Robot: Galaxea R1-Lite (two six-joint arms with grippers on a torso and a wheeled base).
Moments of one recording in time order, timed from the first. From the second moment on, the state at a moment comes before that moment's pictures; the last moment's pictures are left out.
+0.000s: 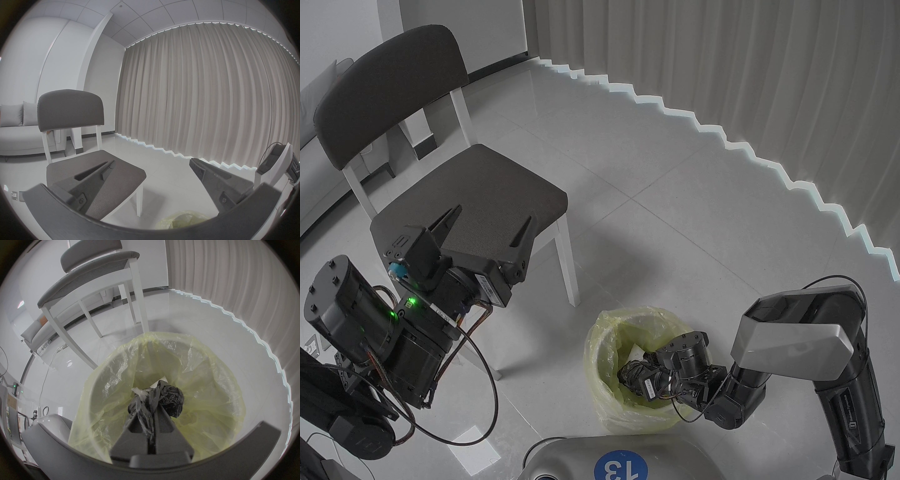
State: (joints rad) left arm -0.69 1.59 -0.41 -1.48 0.37 0.13; right arm 0.63 2.53 -0.86 -1.06 -0.17 0.08
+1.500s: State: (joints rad) left arm -0.63 1.76 -0.48 -1.50 0.36 0.12; right arm 0.40 2.31 -0.78 -1.06 -0.42 -0.24
